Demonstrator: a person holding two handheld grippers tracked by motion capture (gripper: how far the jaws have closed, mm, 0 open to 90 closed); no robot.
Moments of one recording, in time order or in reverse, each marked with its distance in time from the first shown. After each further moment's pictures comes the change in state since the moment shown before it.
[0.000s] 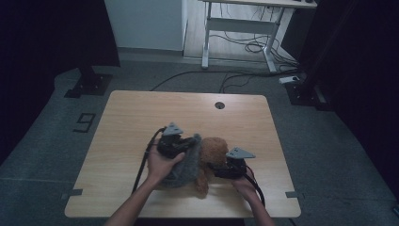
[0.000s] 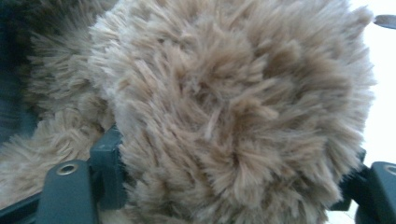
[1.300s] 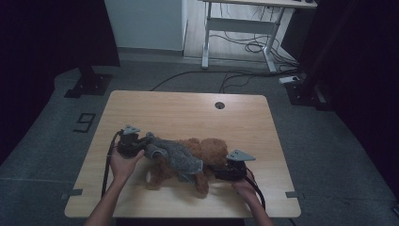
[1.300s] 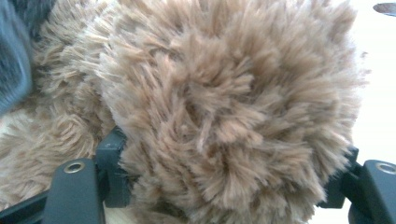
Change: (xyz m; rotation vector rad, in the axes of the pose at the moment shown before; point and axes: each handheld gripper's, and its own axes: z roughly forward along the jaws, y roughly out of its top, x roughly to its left) left arm 0.120 -0.084 -0.070 0.073 0.333 -0.227; right arm -0.001 -0.010 0.001 0.006 0.000 0.023
